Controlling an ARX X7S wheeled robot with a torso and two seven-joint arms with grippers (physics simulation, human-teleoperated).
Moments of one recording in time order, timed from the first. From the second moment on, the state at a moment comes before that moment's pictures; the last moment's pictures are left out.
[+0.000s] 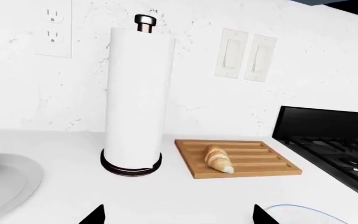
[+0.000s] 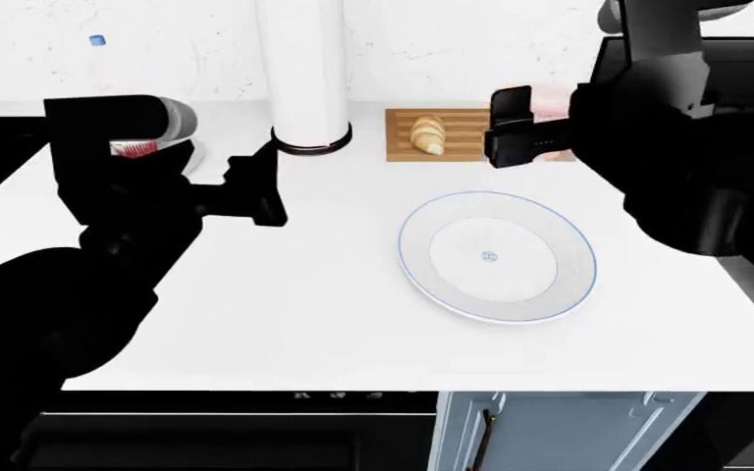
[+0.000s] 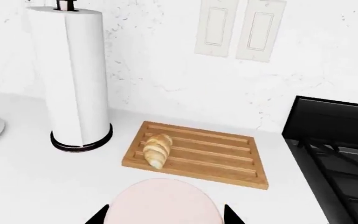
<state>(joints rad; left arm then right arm) -0.79 -0.48 0.11 0.36 -1.08 -0.92 -0.41 1.29 0.55 -0.40 -0.08 1.28 1.17 0.68</state>
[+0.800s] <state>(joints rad) -0.79 -0.47 0.16 0.30 -1.03 -0.87 -0.37 1.54 0.15 -0.31 1.22 0.45 0.45 -0.03</state>
